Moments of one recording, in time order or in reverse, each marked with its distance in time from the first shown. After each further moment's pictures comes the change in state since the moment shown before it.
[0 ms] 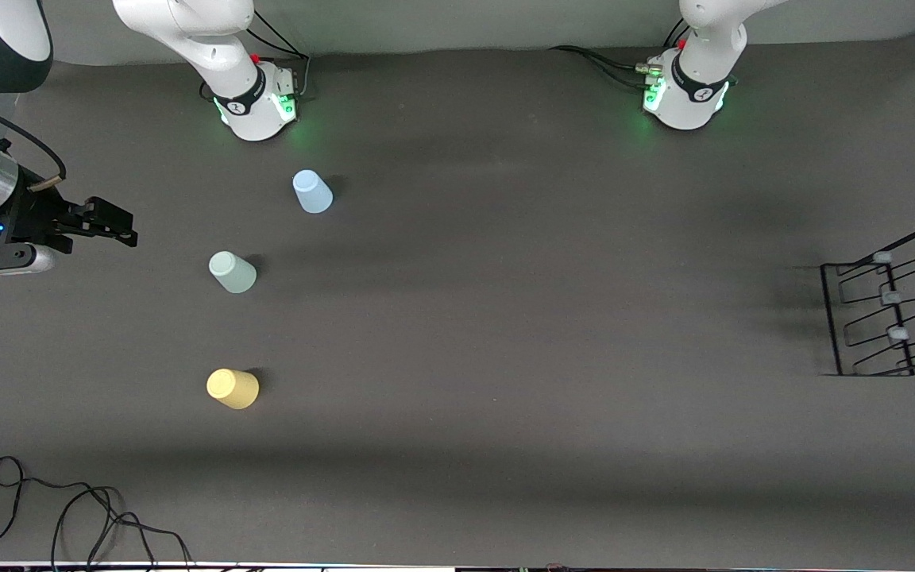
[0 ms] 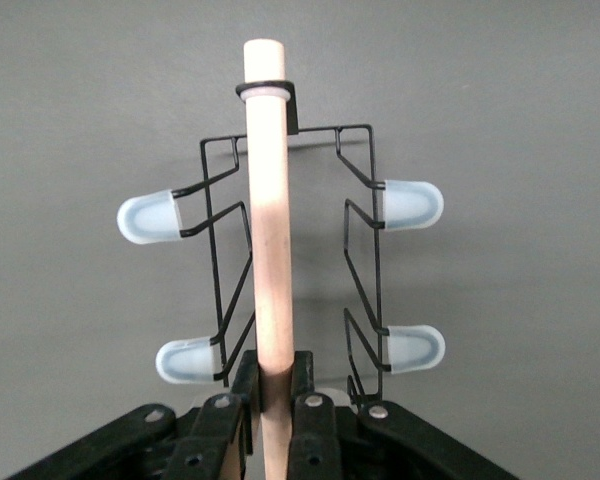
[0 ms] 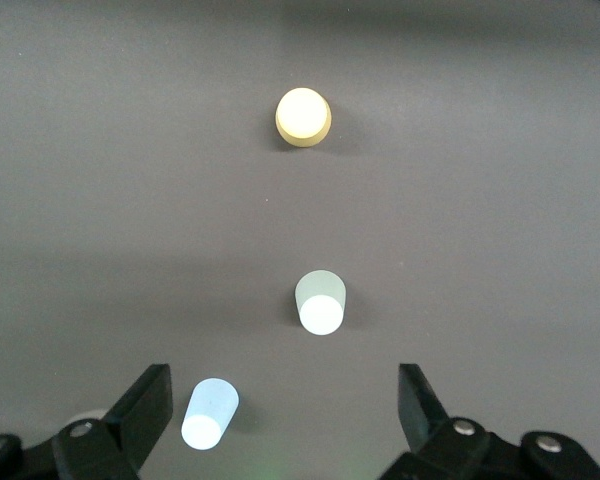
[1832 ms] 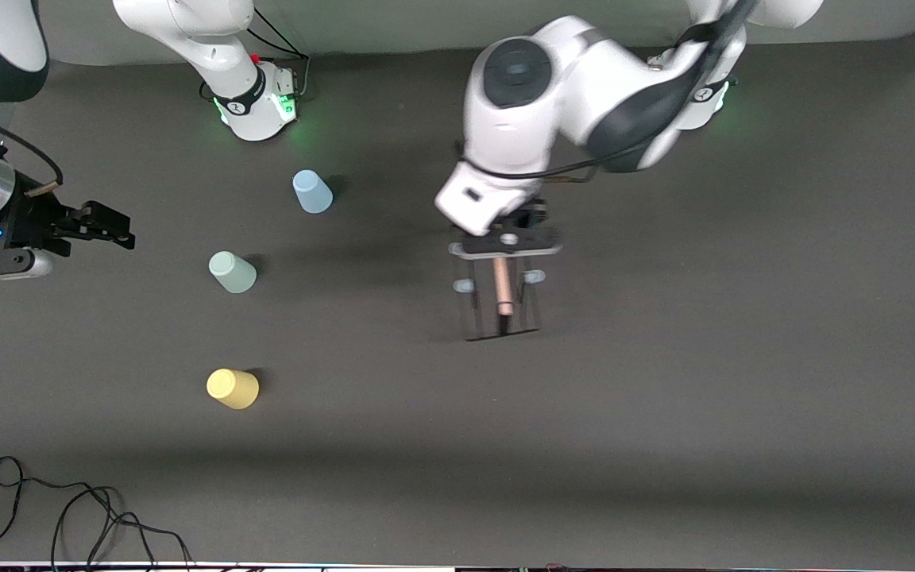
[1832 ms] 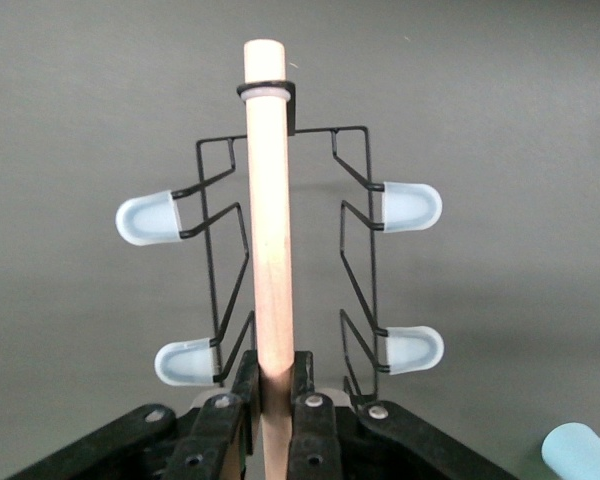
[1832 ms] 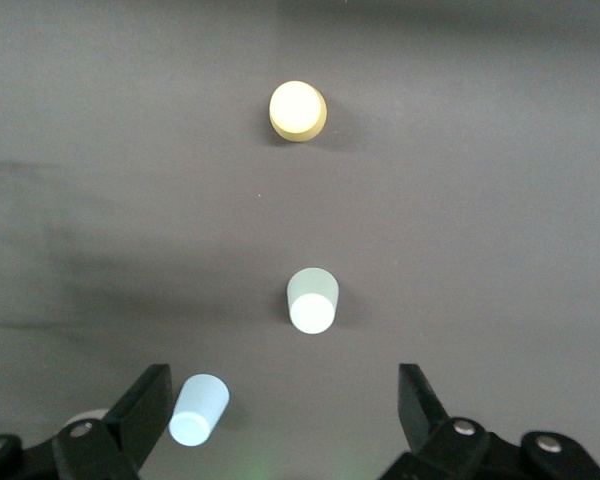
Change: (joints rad) left arm -0.971 0.216 -0.320 0.440 0.083 -0.177 -1.422; right arm -0.013 0.024 -0.028 -0.003 0.004 0.000 -0.070
